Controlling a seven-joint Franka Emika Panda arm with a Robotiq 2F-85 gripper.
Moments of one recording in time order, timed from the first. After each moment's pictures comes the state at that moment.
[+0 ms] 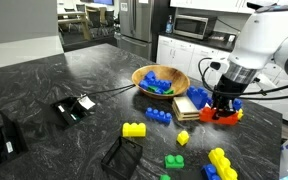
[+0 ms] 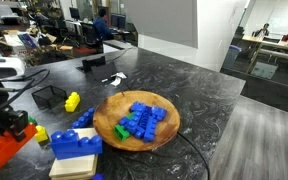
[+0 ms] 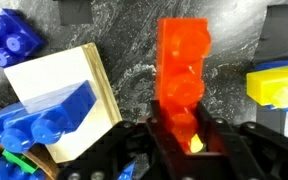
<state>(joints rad) 0.26 -0.60 0.11 -2.66 0.01 2.11 -0.11</state>
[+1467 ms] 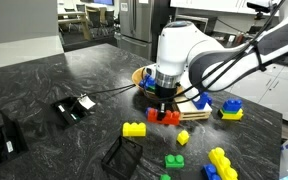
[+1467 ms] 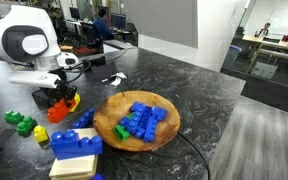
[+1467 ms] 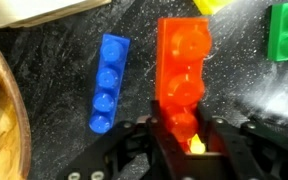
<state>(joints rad) 0.25 0.09 0.15 -2.10 -0.07 2.24 -0.03</state>
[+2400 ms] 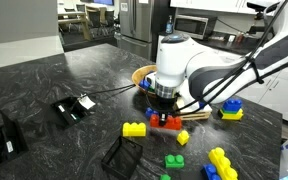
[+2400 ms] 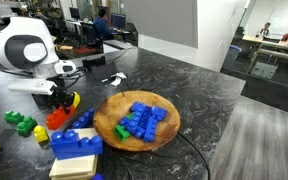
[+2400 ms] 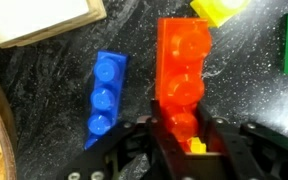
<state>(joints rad) 0.25 0.12 0.18 -2.12 -0.14 2.24 0.07</state>
